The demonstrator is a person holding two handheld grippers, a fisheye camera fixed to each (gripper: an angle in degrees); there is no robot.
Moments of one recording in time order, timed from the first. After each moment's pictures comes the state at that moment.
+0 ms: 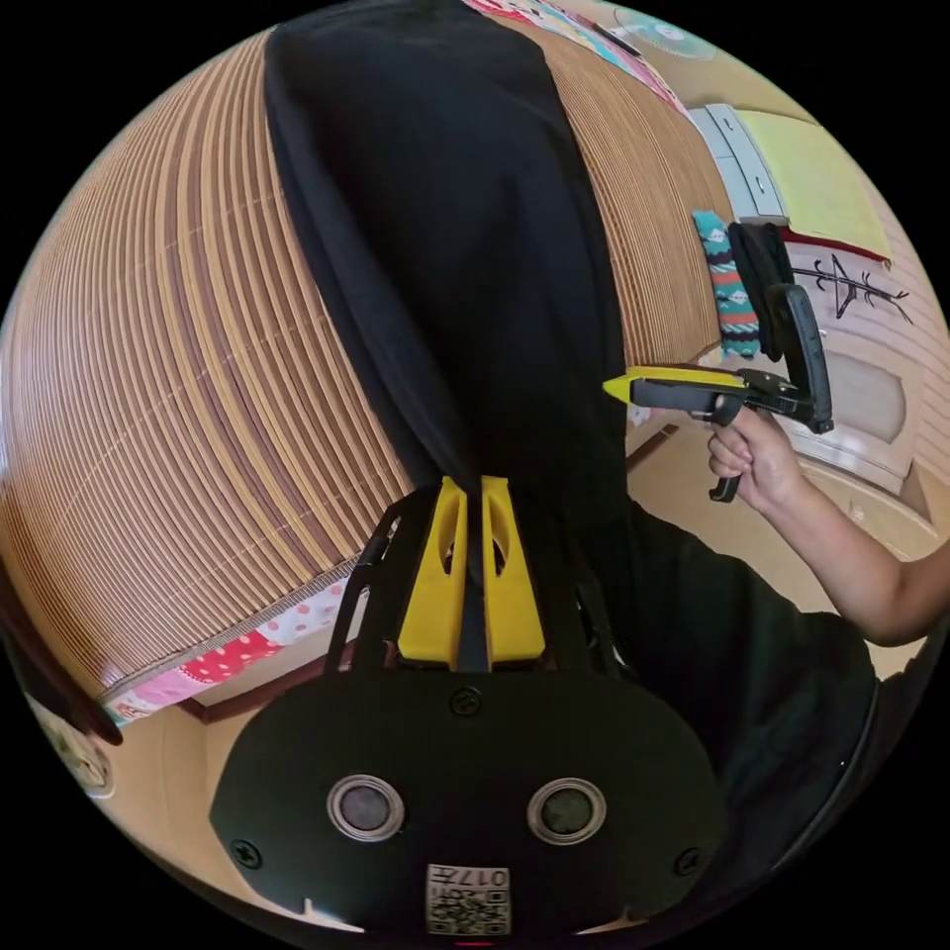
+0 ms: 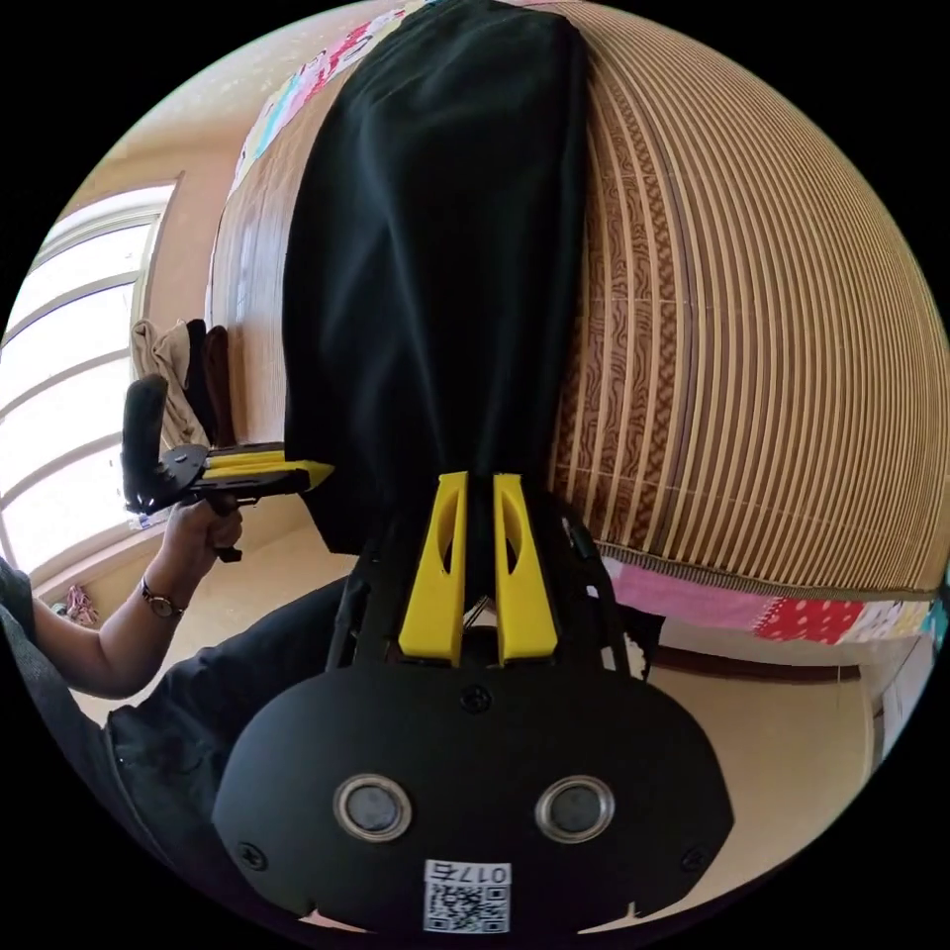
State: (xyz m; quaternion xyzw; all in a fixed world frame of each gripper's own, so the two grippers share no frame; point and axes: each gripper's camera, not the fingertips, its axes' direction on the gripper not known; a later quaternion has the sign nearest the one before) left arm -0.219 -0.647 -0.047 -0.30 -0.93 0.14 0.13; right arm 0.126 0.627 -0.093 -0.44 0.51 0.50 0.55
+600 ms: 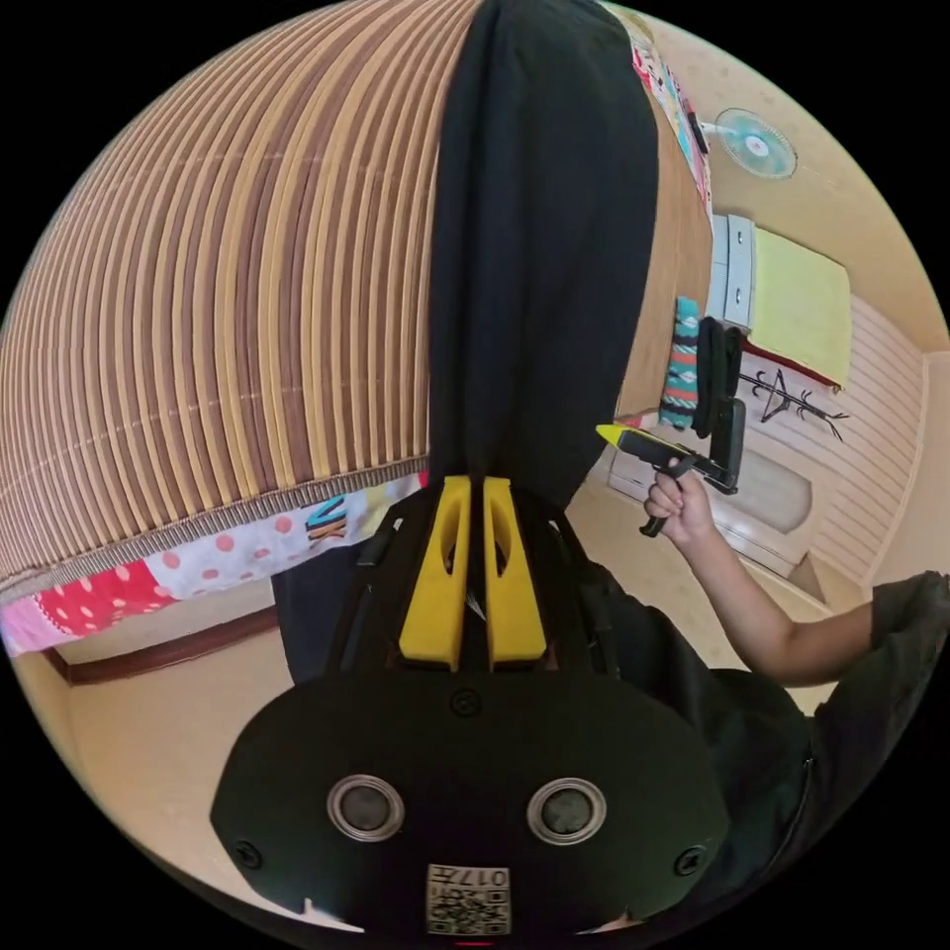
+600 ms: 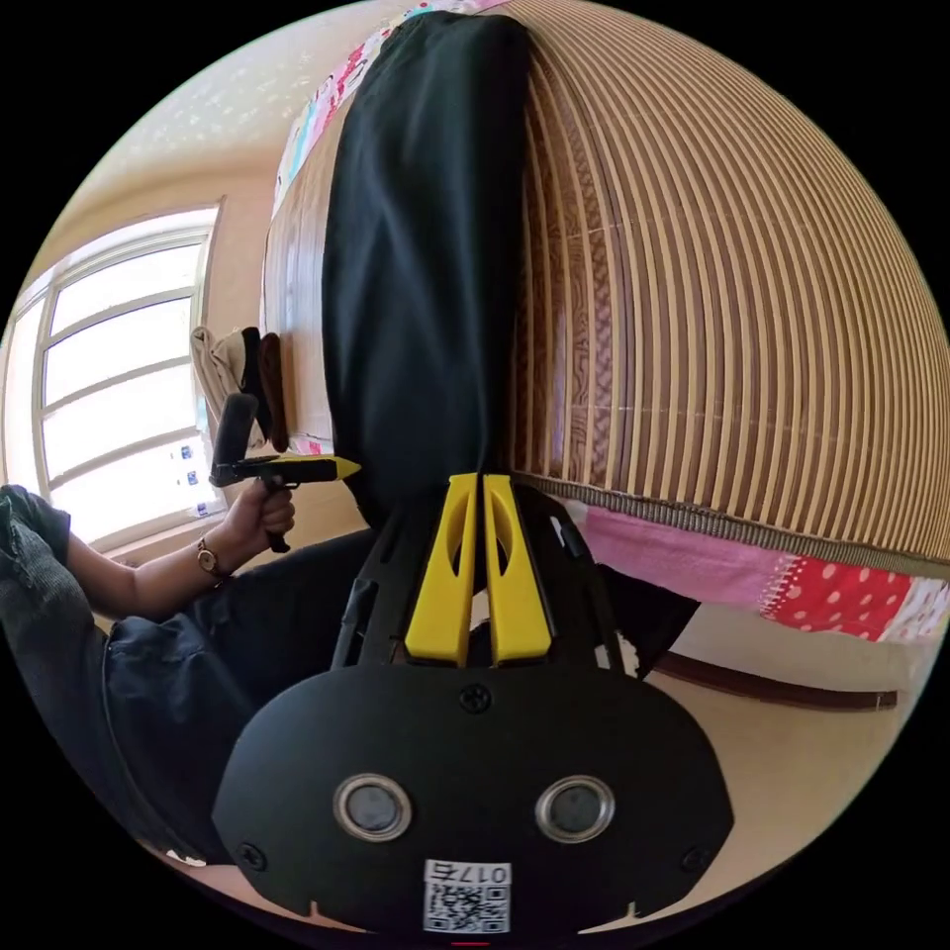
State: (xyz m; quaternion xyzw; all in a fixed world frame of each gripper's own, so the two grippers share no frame) left arm -0.156 -0.651 -0.057 -0.21 -0.92 0.12 0.31; right arm 0.110 0.634 -0.194 -0.38 0.46 0.51 0.62
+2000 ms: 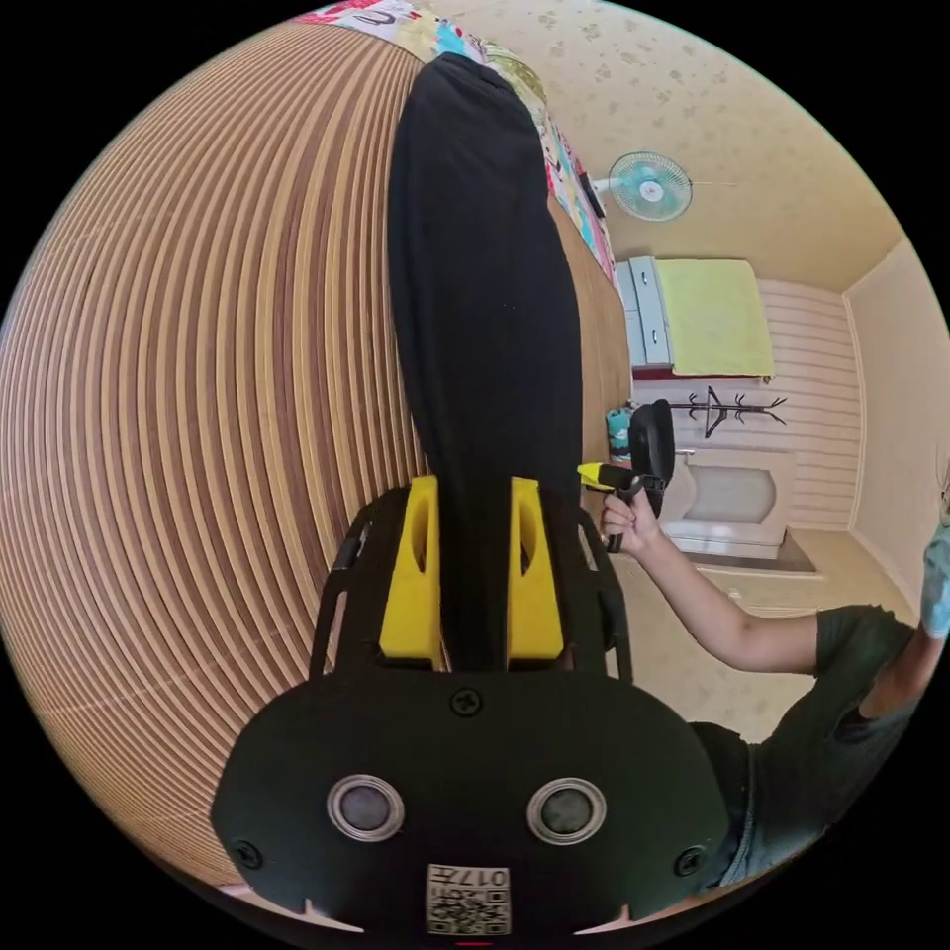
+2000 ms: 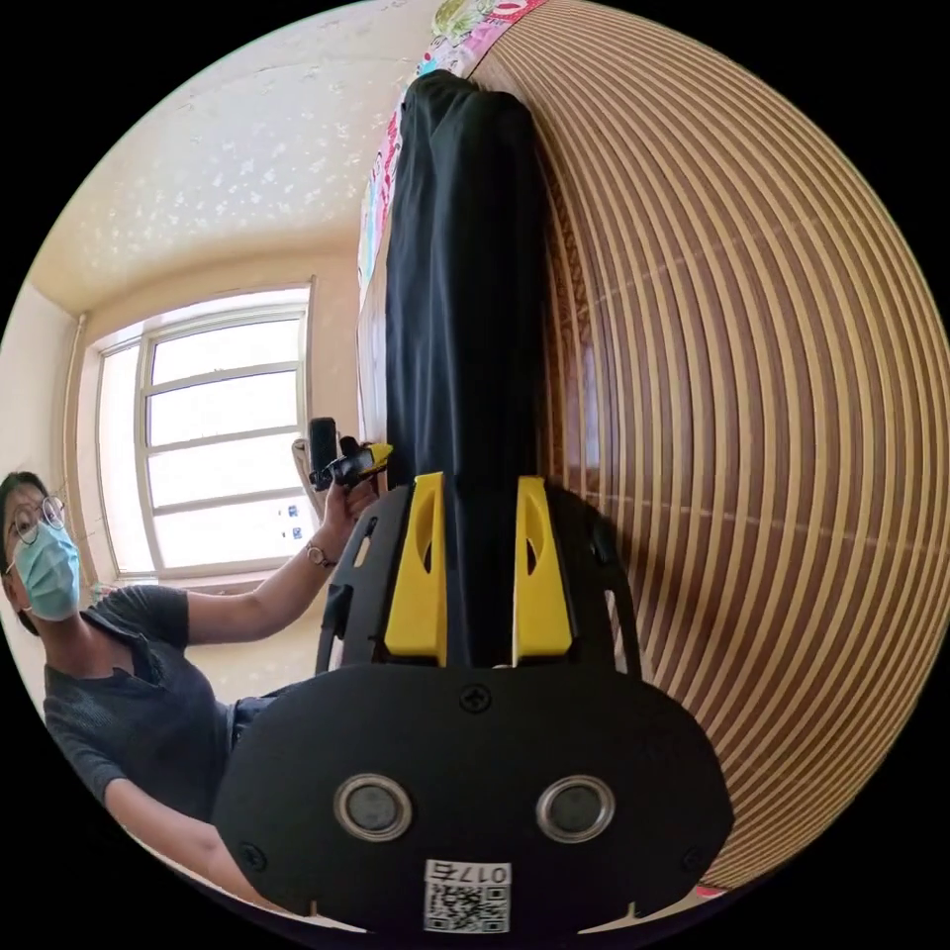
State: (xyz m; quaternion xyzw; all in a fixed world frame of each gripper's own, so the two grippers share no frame) left arm -0.148 -0.760 0.107 -0.28 -0.85 0.24 0.36; right arm 0.179 0.599 -0.324 -0.24 0.39 0.53 0.72
